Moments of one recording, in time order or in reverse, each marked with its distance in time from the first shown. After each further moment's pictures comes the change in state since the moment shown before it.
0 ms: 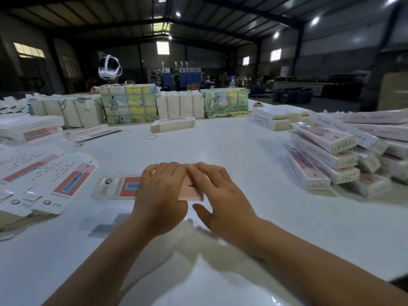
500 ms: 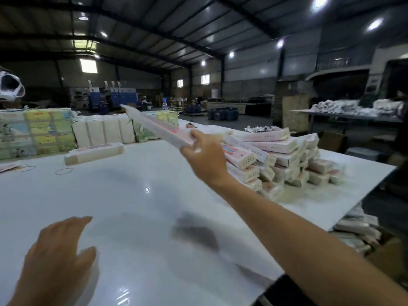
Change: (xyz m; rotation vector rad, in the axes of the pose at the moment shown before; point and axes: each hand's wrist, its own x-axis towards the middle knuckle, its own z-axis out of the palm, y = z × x) left_hand -0.009 -0.036 0.048 -0.093 -0.128 -0.317; right_hand 0.048 0.100 -0.107 -0.019 0.394 0.560
